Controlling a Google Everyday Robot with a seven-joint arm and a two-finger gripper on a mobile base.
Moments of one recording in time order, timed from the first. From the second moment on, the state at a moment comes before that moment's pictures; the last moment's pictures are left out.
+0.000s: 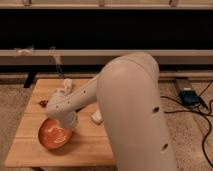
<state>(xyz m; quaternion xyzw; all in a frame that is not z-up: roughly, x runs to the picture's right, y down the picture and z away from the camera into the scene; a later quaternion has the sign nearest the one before) -0.161 0.227 0.774 -0.26 -0.22 -0.66 0.67</state>
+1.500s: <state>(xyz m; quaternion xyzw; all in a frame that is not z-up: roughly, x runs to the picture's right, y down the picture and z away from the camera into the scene) -0.270 0.215 0.751 -0.24 -0.25 -0.74 0.57</state>
